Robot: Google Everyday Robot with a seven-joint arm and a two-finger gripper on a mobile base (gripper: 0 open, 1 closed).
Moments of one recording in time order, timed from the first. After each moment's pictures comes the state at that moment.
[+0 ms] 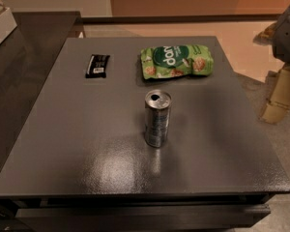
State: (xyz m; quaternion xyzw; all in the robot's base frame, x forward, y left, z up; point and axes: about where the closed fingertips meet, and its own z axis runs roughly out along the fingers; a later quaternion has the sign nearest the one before) arm 0.438 -0.217 0.976 -0.60 0.78 -0.03 0.16
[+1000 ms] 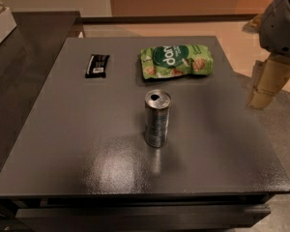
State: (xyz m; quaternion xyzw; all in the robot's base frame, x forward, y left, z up) arm 0.473 -0.209 0.977 -0.62 0.76 -0.05 0.19
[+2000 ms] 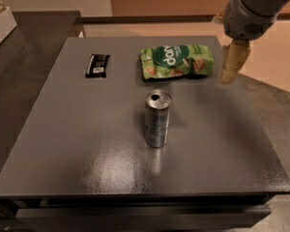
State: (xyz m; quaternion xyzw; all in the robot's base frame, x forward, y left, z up) arm 0.582 -0.195 0.946 -0.66 0.72 -0.06 0.19
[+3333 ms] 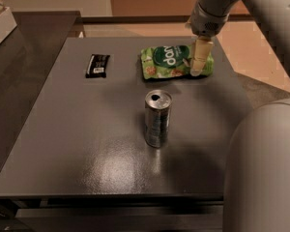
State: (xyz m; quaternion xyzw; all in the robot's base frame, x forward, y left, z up) arm 0.692 -0.156 0.887 -0.69 0.71 -0.02 0.16
